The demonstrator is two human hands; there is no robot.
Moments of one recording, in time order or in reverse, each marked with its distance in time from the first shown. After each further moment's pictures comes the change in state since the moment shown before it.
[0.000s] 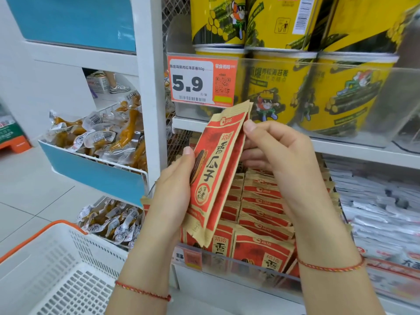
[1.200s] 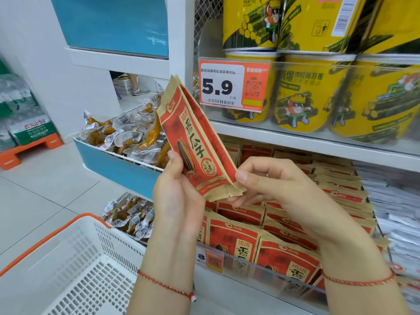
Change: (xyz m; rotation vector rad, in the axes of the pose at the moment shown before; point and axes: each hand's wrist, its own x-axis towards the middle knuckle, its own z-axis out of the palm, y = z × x) left_hand 0.021 -0.011 -0.020 -0.673 0.053 0.167; right_hand -0.005 0.010 0.009 -0.118 -0.533 0.138
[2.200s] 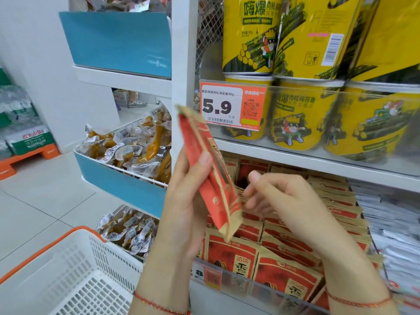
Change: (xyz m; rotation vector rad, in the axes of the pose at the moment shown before) left_hand -0.016 0.013 0.016 0.257 -0.293 0.120; right_hand 0.000 0.012 -0.007 -0.246 0.287 0.016
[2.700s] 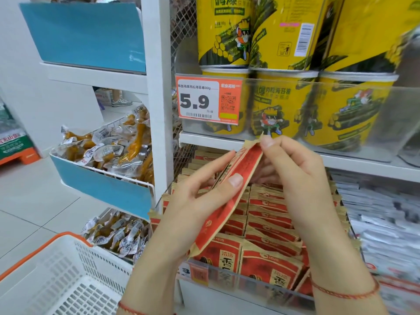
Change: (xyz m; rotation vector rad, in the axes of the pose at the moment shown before) left_hand -0.007 -0.006 0.004 0.492 -0.316 -0.095; right_hand -0.004 -0.016 -0.009 0.350 0.306 -0.209
